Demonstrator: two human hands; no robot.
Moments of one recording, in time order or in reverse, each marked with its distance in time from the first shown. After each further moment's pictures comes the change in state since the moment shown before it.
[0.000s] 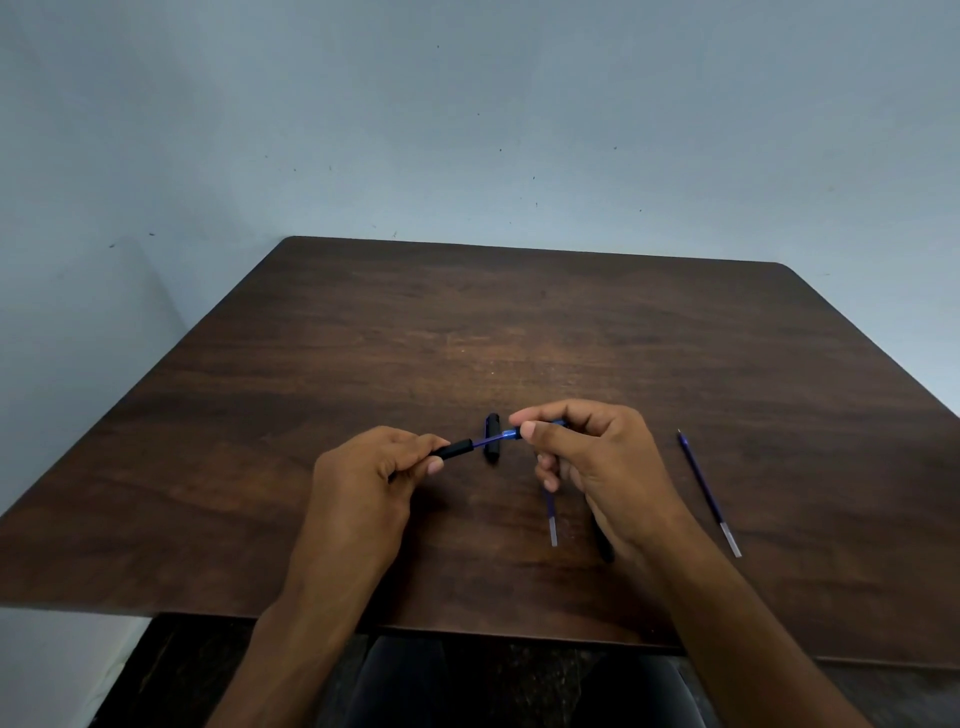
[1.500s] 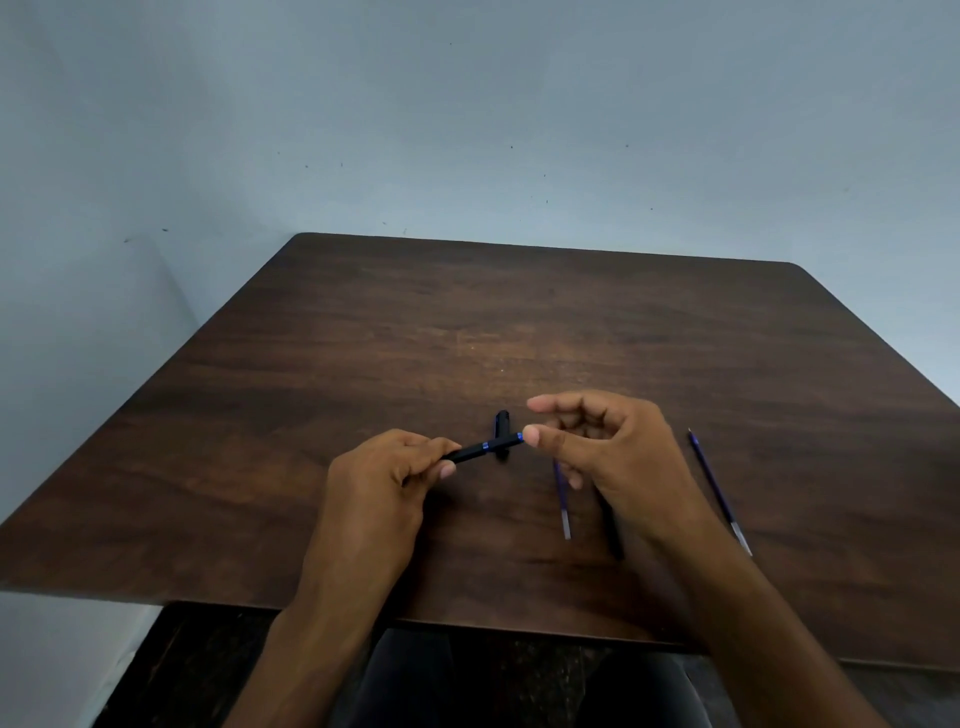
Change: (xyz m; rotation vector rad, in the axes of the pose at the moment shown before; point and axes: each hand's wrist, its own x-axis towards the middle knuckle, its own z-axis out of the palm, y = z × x) left_hand -0.005 -0.005 0.003 0.031 0.020 0.051; right_hand -0.011 -0.024 0.000 -0.261 0.006 -0.068
